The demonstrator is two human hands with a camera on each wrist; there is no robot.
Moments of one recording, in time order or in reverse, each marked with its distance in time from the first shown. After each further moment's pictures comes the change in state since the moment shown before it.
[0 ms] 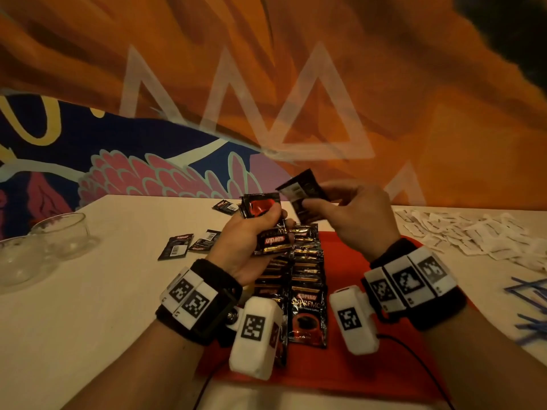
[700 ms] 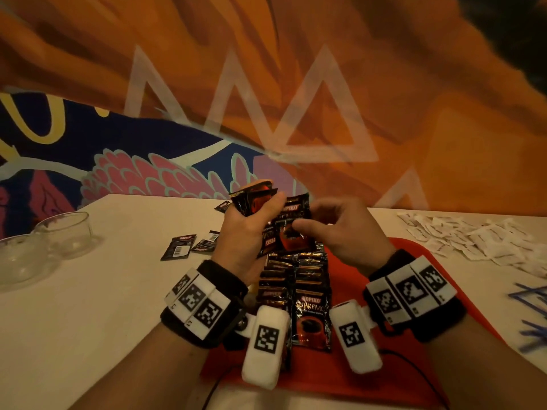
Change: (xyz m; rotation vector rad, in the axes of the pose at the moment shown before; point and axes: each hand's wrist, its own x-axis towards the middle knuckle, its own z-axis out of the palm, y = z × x) left_hand -0.004 0.004 0.005 0.083 0.077 0.252; right_hand -0.005 0.008 0.014 0.135 -0.241 0.087
